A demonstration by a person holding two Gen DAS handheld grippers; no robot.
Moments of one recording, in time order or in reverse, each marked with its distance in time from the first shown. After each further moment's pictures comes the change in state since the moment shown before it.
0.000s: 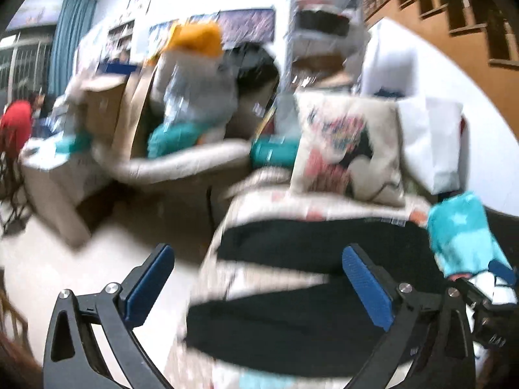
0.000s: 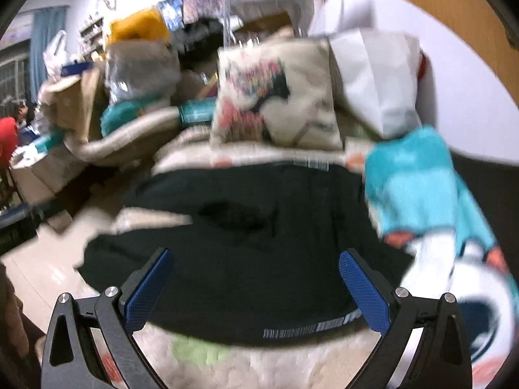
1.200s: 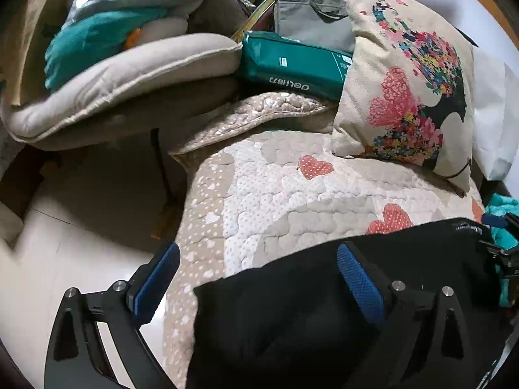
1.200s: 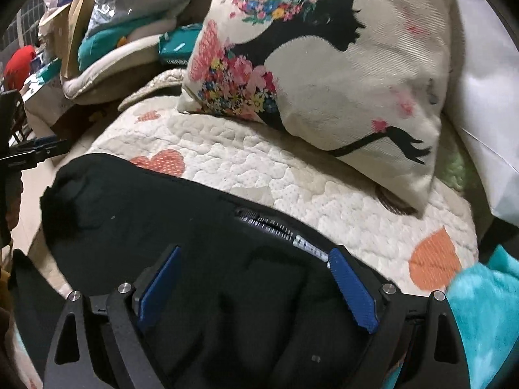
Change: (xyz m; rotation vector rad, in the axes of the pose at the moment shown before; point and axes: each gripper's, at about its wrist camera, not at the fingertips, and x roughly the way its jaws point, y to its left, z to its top) left arm 0.369 0.061 0.004 -0.049 0.456 -0.196; right arm 0.326 -0.056 0.106 -0.287 0.414 0.188
